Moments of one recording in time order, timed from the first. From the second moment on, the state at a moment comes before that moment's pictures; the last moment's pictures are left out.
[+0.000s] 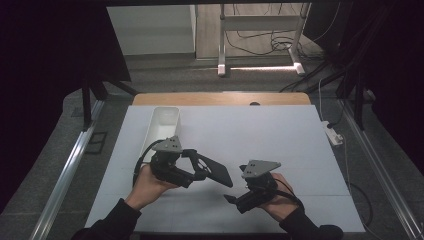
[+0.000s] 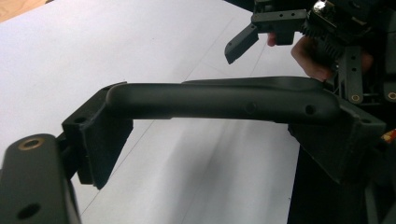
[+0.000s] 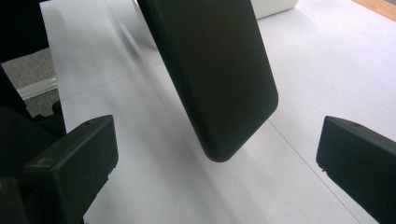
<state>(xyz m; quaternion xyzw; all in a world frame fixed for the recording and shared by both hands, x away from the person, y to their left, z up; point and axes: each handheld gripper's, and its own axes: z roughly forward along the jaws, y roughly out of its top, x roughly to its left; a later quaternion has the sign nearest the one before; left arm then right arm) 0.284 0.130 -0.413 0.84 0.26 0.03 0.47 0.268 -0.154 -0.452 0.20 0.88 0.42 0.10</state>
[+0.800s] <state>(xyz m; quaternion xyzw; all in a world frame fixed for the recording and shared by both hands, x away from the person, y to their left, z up) 0.275 0.113 -0.401 0.83 0.29 0.02 0.47 0.269 -0.135 -0.457 0.25 0.88 0.38 0.15</state>
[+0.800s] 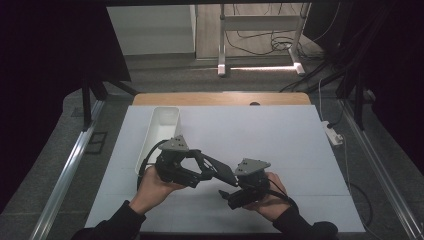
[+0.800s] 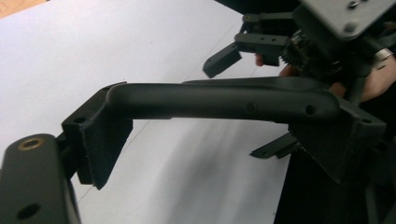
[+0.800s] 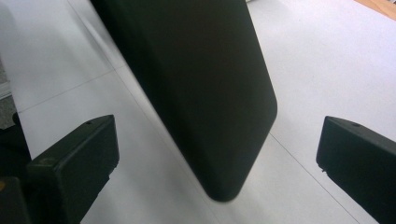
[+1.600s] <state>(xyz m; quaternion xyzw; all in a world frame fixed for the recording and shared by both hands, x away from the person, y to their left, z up) 0.271 0.106 -0.397 0.83 0.29 0.01 0.47 0.262 -0.128 -0.457 0.23 0.88 0.36 0.22</state>
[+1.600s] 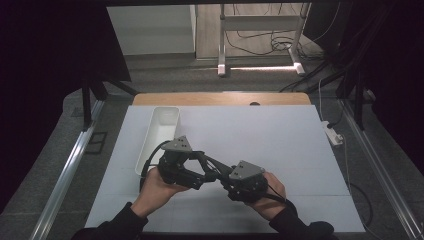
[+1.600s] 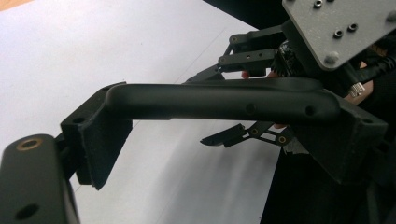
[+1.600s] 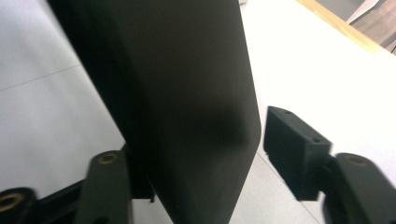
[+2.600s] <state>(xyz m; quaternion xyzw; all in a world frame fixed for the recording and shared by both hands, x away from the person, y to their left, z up) 0.275 0.111 -0.398 0.80 0.33 0.00 0.50 0.251 -0.124 -0.453 0.16 0.89 0.35 0.25</state>
